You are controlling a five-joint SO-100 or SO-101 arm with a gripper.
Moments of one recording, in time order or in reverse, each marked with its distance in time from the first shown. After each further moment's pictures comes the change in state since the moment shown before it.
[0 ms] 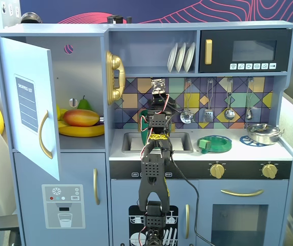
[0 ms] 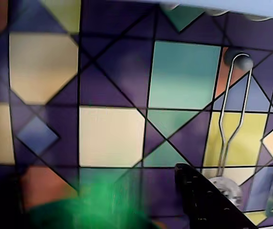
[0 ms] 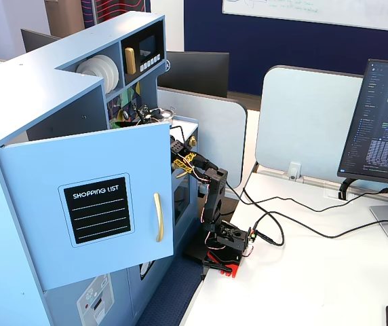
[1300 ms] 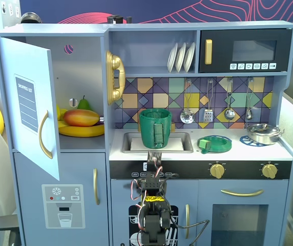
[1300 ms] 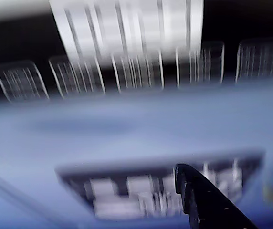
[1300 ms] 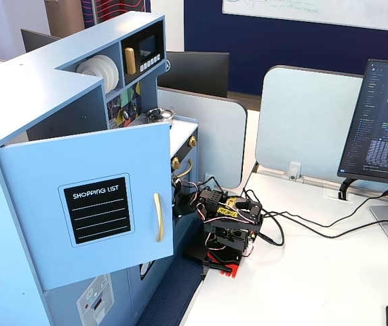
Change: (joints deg) arm -7.4 79.1 99.1 23.0 8.9
